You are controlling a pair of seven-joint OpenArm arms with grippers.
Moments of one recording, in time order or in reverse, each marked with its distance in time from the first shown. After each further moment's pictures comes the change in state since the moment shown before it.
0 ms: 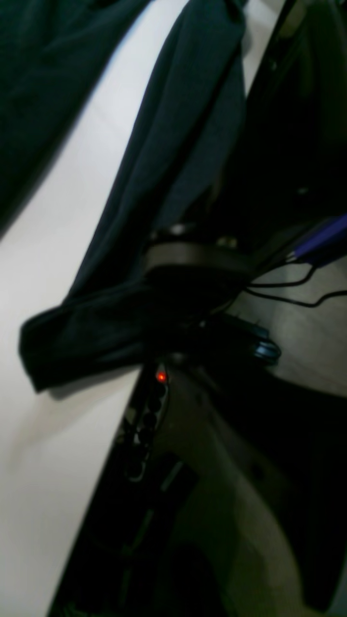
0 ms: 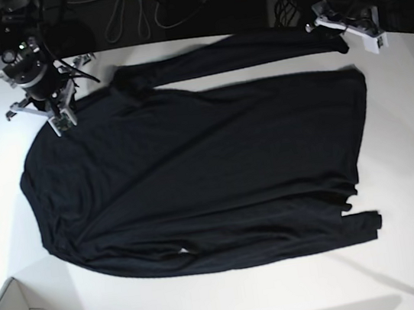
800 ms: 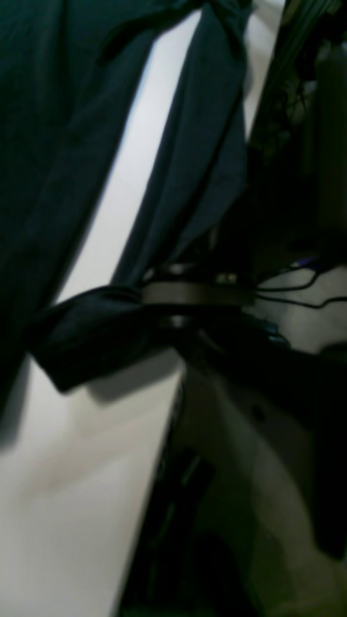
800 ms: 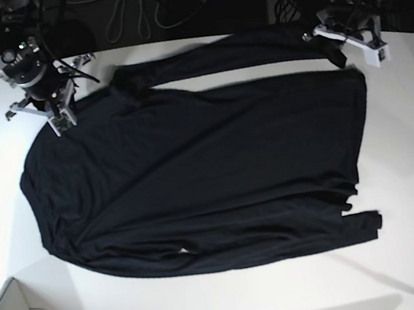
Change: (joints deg) left arm -1.4 1.7 -0.2 10.0 1.6 0.0 6.2; right arm -0.1 0.0 0.0 0.0 0.0 0.0 0.0
